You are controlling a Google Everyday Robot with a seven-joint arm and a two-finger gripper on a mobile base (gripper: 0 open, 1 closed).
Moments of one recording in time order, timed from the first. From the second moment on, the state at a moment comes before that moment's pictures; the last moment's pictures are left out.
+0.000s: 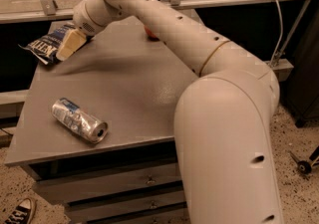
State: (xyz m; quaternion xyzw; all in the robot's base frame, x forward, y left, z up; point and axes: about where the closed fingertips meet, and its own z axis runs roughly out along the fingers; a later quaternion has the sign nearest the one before) arm 0.746 0.253 0.896 -0.63 0.61 0.20 0.44
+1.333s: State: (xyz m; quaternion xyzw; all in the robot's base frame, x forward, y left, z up) arm 0.767 0.305 0.856 -0.62 0.63 0.24 0.40
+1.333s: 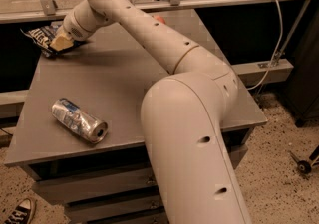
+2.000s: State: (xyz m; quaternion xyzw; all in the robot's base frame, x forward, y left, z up) arm 0.730 0.262 0.933 -0.61 0.59 0.21 0.48
